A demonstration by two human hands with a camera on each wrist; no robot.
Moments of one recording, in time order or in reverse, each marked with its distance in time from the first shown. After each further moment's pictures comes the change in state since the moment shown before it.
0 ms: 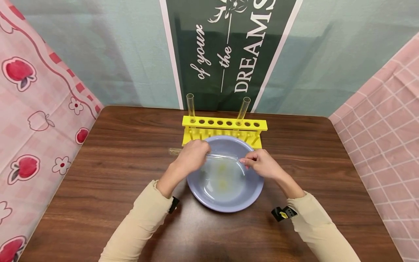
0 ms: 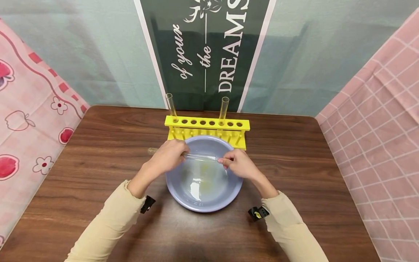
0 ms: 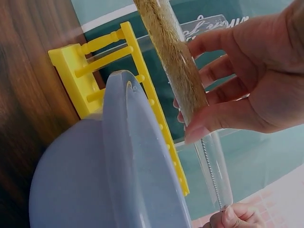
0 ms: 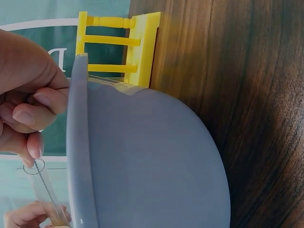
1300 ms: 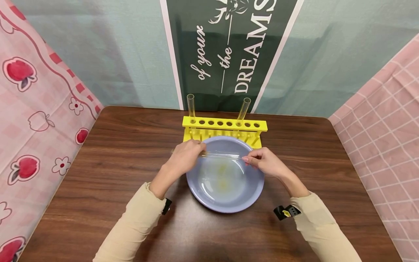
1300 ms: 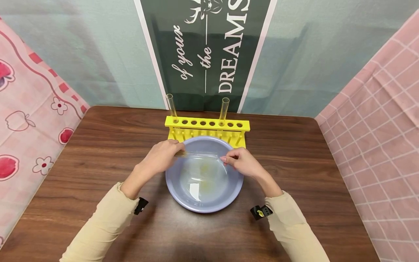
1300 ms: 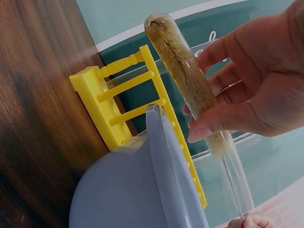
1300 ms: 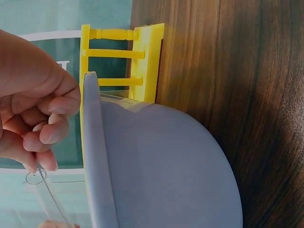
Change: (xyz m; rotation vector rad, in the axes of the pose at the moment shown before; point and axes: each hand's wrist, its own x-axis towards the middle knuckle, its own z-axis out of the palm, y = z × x) left_hand -0.014 -0.016 0.003 0.101 0.015 -0.026; right_hand 0.000 0.004 -0.013 0.100 -0.061 0.050
